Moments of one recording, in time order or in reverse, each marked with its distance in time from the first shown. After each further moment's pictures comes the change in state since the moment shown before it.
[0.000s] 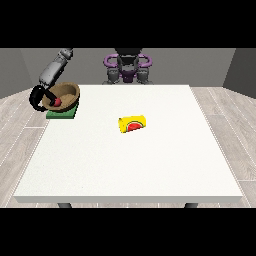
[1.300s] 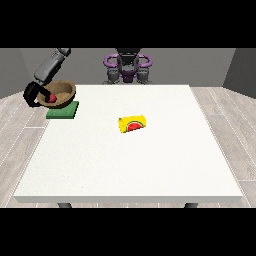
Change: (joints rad) left arm 0.090 0.000 0.014 -0.011 0.030 0.003 -0.020; right arm -0.045 -0.045 -0.044 0.185 -0.031 0.030 0.029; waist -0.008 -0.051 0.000
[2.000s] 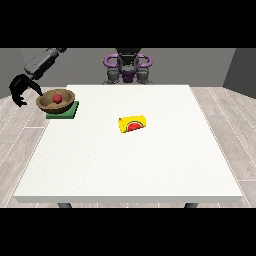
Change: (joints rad) left arm 0.024 0.016 0.011 -0.041 0.036 0.014 0.030; right arm -0.078 -0.118 -0.053 0.066 -0.037 0.005 0.049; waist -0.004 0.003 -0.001
